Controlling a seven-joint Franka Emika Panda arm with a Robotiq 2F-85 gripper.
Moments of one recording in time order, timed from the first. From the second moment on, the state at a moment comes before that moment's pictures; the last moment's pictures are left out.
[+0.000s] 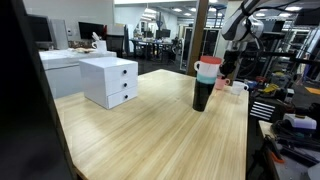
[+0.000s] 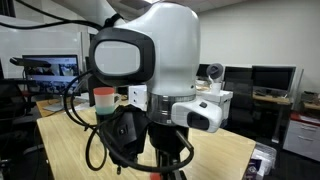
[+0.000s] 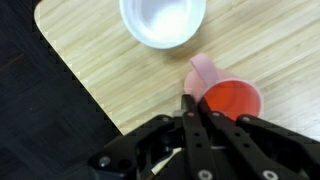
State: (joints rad) arm -0.60 0.31 -0.36 -2.10 0.19 2.39 -0.42
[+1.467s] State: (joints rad) arm -0.23 -0.10 -0.20 -2.09 0.18 2.12 -0.28
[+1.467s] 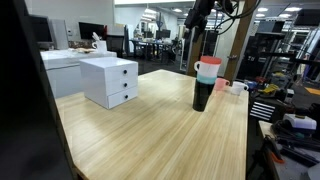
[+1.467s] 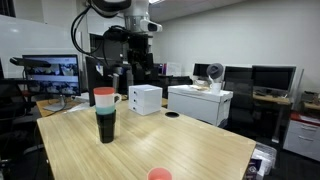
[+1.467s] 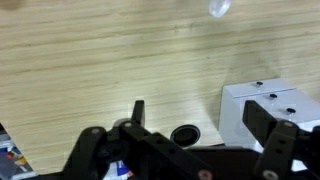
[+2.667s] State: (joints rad) arm -0.20 -0.35 -0.20 -2.38 -0.03 2.09 -0.09
